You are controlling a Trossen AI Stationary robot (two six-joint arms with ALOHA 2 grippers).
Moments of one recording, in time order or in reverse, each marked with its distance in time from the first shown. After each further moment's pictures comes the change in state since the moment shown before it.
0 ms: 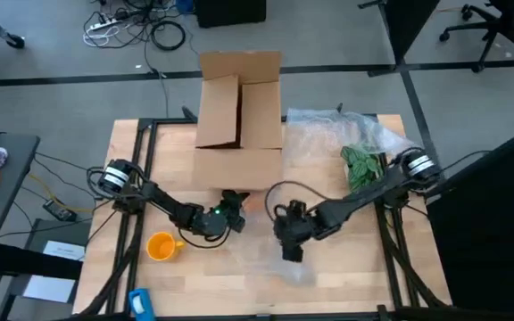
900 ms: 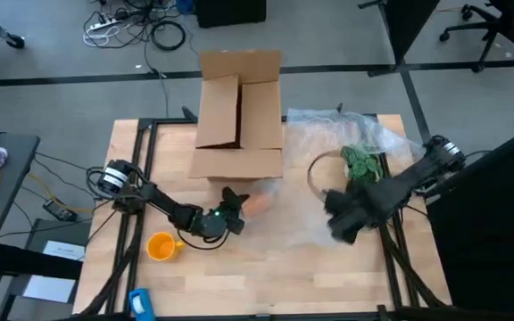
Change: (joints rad) left arm -0.008 0.001 -0.002 -0.018 0.010 -0.025; right arm 0.090 -0.380 0.326 -0.999 0.207 0.308
